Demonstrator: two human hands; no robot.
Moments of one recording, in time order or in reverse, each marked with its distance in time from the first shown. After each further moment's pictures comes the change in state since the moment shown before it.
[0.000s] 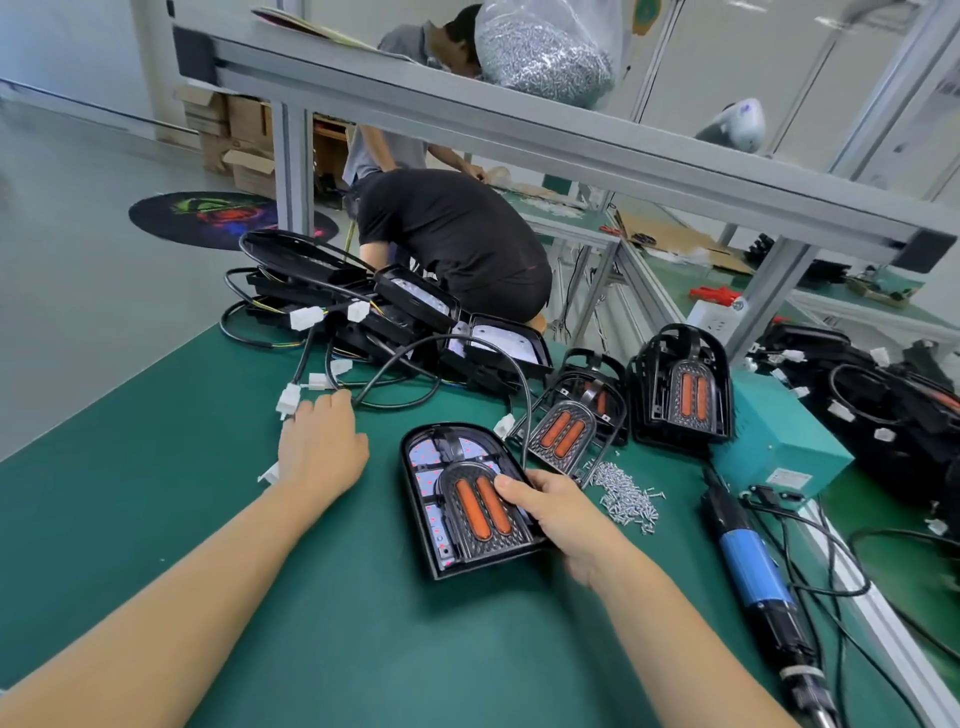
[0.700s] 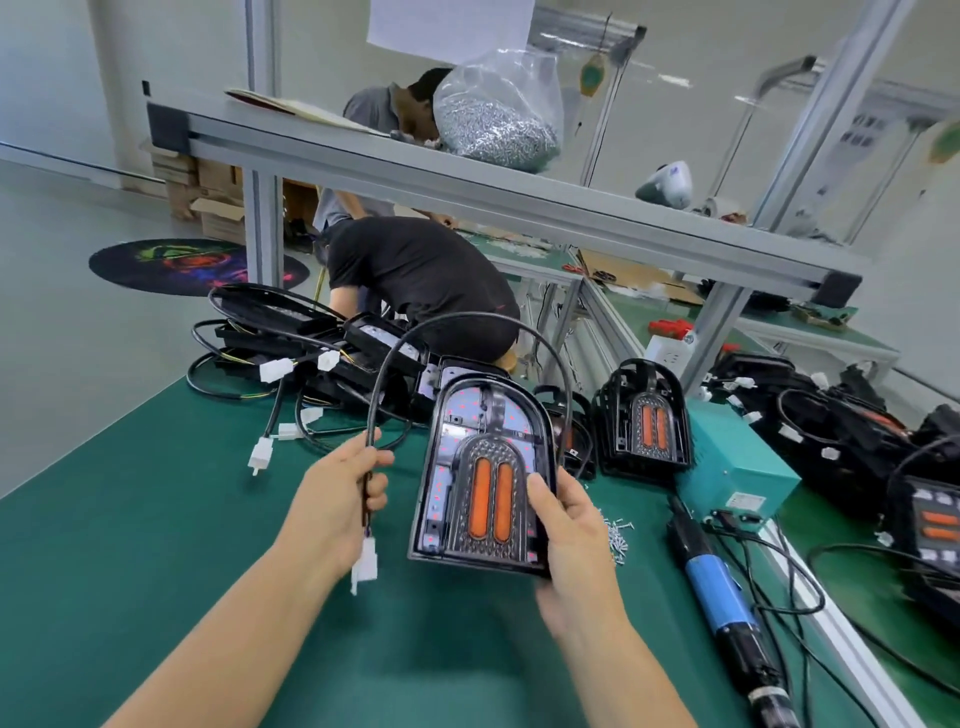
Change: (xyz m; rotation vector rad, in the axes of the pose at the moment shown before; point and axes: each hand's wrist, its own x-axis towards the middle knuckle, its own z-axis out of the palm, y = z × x) left_hand -0.041 0.053 -0.036 -1.747 -0.236 -0.294; right_hand -0.040 -0.018 0.005 0.695 0.183 -0.339
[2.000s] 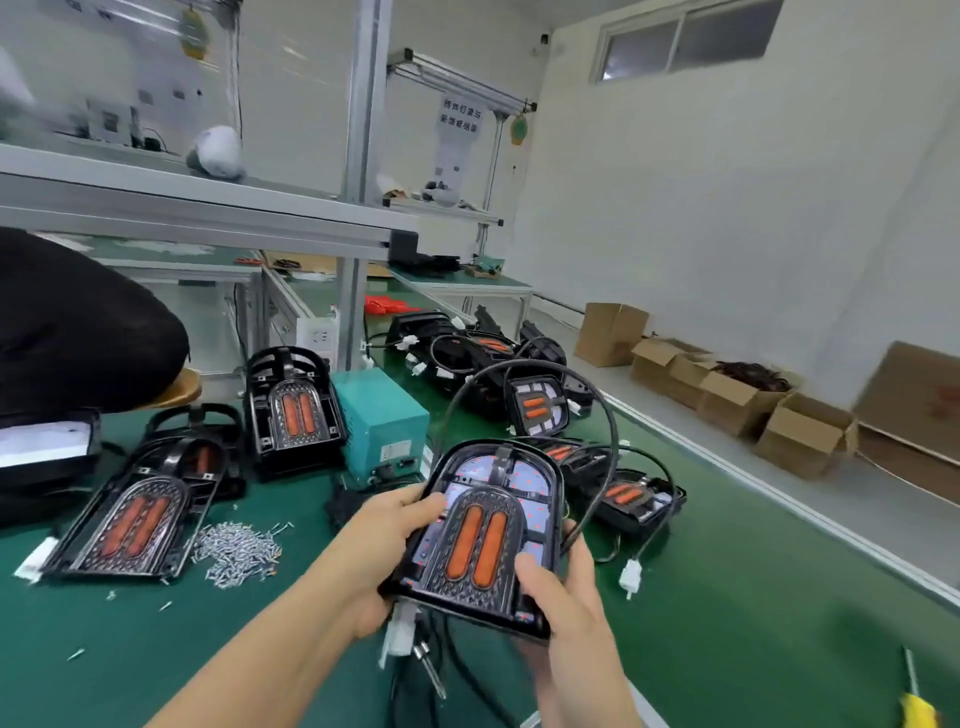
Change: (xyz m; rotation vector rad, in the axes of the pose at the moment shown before) left_hand -0.130 -0.129 0.249 0.398 -0.915 -0.429; right_hand -0.157 -0.116 -0.176 -0.054 0.591 -0.259
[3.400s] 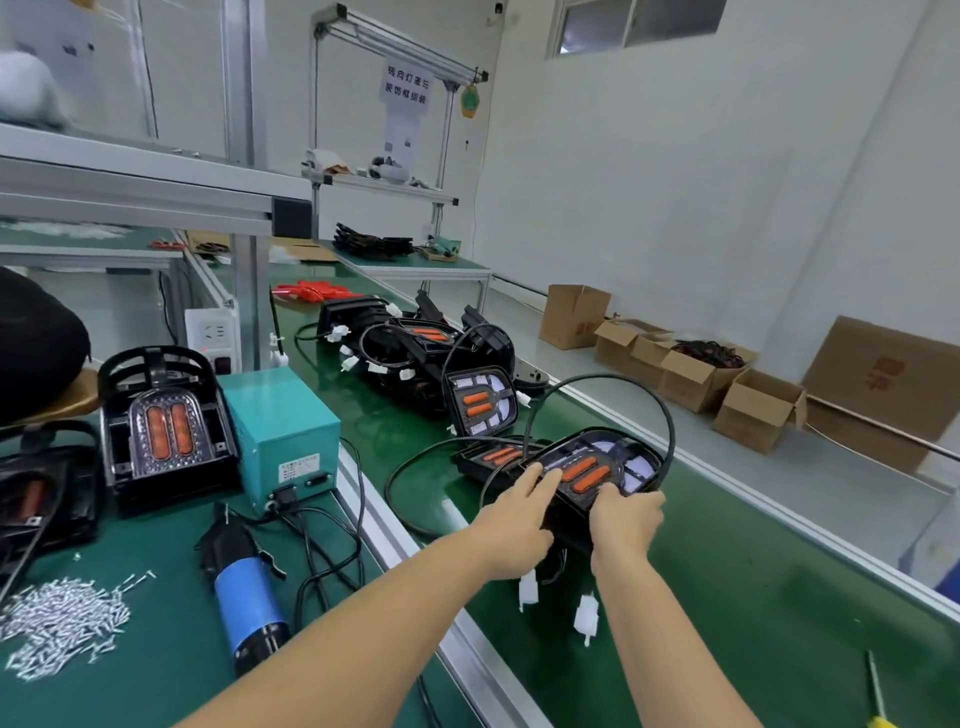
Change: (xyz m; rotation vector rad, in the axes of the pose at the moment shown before) left_hand 0.149 -0.041 0.147 1.231 -0.426 0.310; right_hand 0.203 -0.044 -0.132 -0.433 0.843 -0.086
